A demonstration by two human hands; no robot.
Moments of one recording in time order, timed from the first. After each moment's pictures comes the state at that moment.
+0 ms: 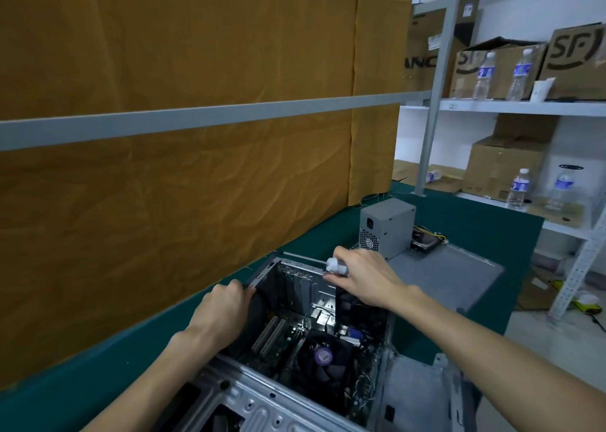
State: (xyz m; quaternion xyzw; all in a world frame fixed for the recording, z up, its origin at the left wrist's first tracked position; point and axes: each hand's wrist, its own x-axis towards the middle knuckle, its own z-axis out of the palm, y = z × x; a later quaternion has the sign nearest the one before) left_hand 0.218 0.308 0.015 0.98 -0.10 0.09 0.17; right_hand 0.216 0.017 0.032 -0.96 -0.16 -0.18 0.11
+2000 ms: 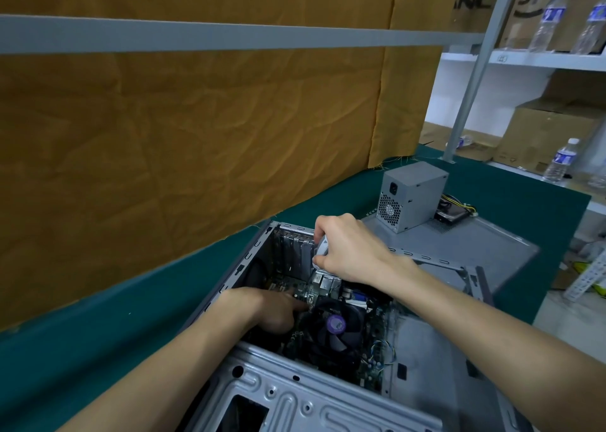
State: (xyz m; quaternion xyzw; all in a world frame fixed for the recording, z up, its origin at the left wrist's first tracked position) left_hand 0.223 0.243 -0.005 0.91 -0.23 -0.35 -0.01; right_hand 0.220 0.081 0.049 -0.98 -0.12 -0.08 0.14
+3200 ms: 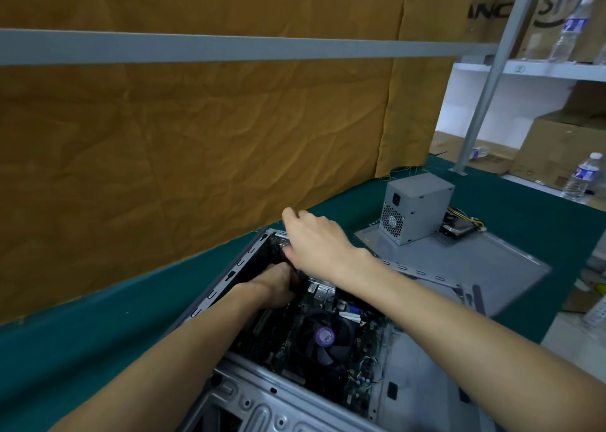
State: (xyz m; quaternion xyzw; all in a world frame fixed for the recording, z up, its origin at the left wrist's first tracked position) left_hand 0.273 0.233 -0.035 0.96 -0.14 -0.15 0.19; right_hand 0.233 0.115 0.070 -0.98 -0.19 -0.08 0.04
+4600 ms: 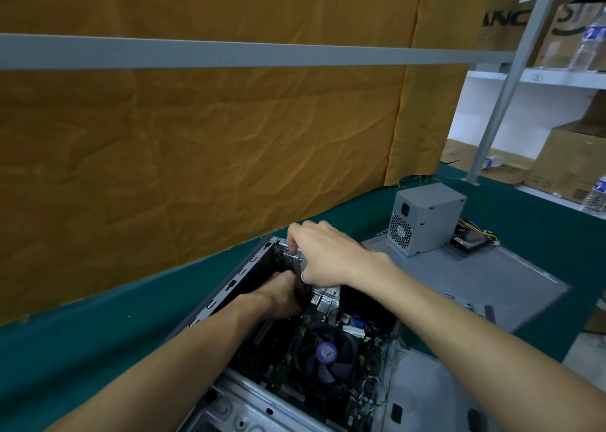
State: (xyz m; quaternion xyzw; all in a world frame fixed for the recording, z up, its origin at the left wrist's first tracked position) left_hand 0.276 0.228 -0.041 0.96 -0.17 -0.11 0.21; right_hand 0.240 0.099 0.078 -0.97 -0.20 0.03 0.08
